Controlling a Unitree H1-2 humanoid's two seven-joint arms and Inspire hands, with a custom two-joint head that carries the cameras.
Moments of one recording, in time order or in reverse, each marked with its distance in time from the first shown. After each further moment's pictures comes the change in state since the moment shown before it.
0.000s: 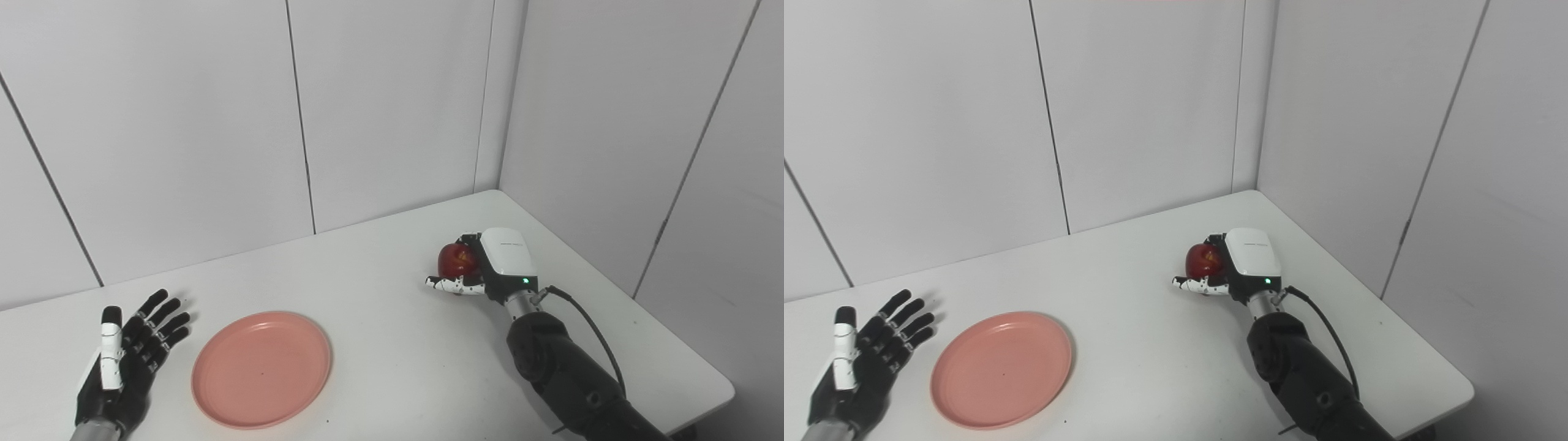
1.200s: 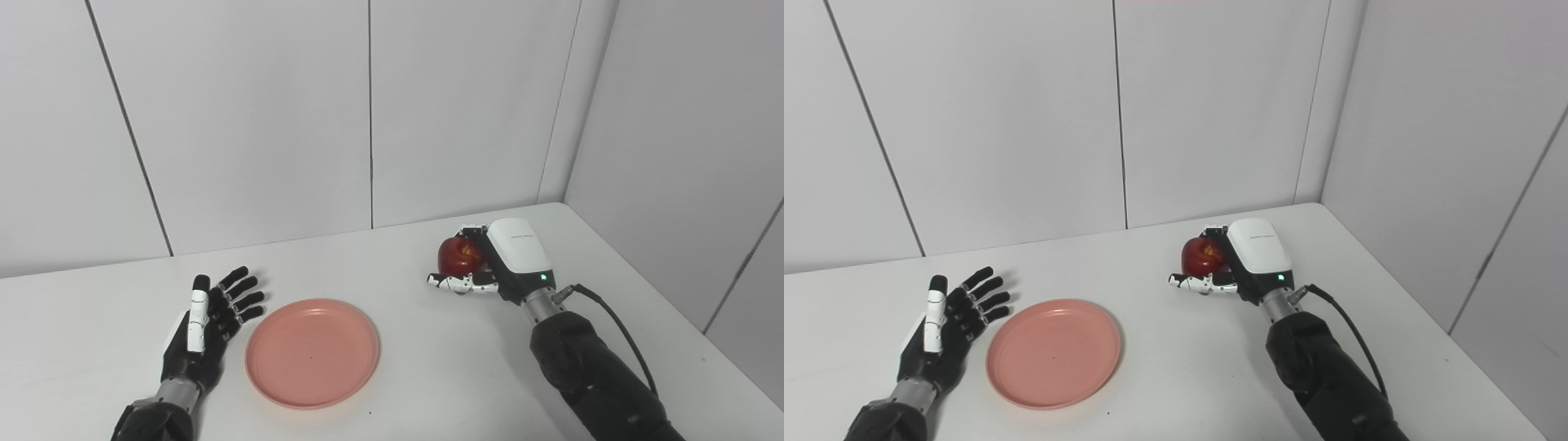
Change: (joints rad) left arm 0.025 -0.060 -0.026 -0.057 0.049 0.002 0.100; right arm -0.045 0.011 0.078 -0.211 -0.034 -0.068 0.160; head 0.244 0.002
